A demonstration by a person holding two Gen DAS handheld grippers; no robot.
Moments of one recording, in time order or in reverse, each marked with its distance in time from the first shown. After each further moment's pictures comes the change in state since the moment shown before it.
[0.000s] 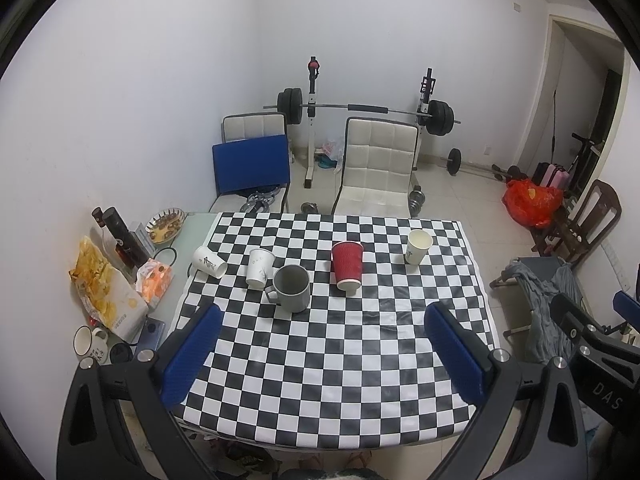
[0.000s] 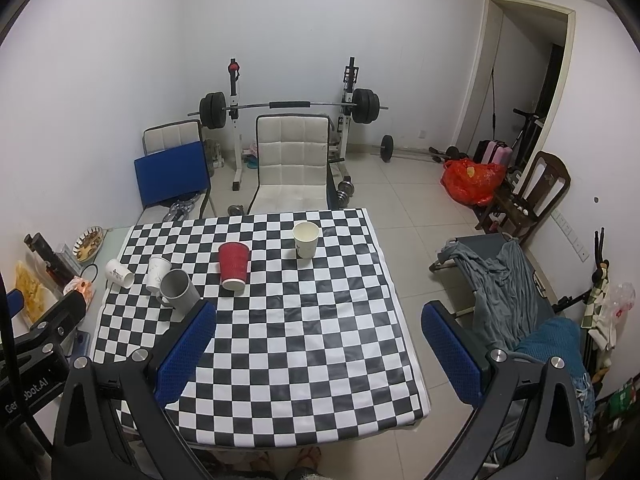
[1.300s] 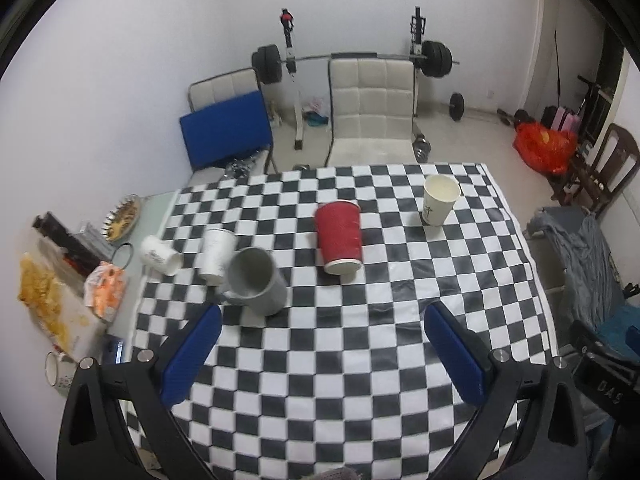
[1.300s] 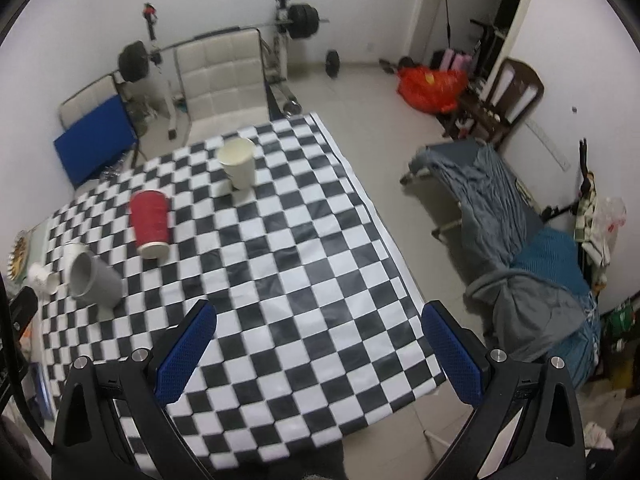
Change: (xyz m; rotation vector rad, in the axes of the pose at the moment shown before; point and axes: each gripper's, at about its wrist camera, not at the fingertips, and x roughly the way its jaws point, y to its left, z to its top) left arm 0.213 -0.054 -0.024 0.119 0.140 0.025; right arm 0.246 -0.045 -0.037 0.179 0.280 -0.149
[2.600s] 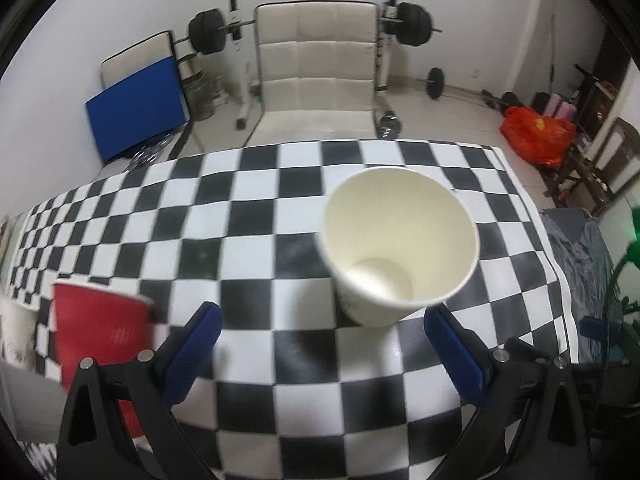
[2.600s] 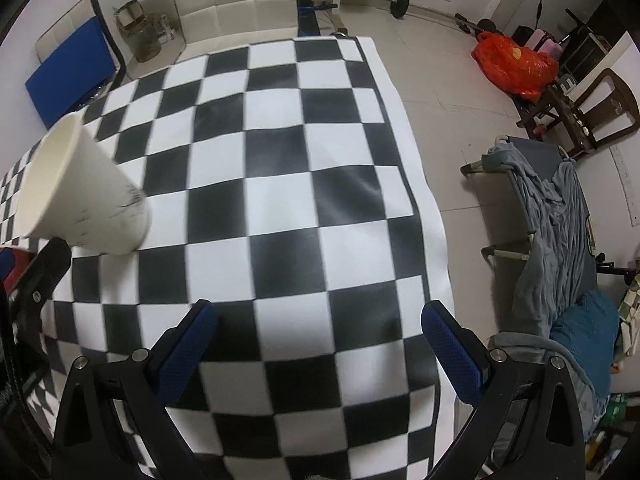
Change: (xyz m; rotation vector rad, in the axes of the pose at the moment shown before) left arm 0.272 -0.144 0.083 0.004 0.052 -0.132; right arm 0.395 0.021 0.179 -0.217 0.262 0.110
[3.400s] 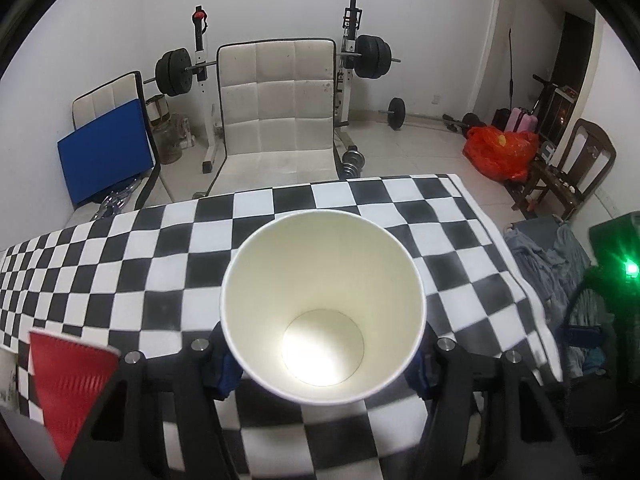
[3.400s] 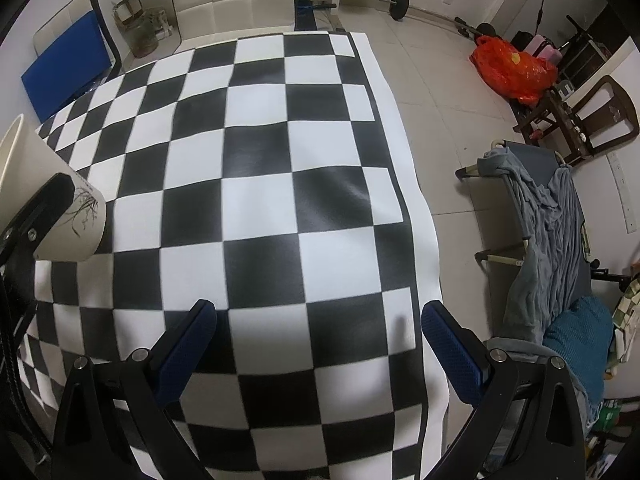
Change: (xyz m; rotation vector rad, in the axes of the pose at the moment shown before) left arm -0.008 -0.013 0.015 0.067 -0.139 -0.088; right arm 0.008 -0.009 -0.009 -0.026 -0.010 -0.013
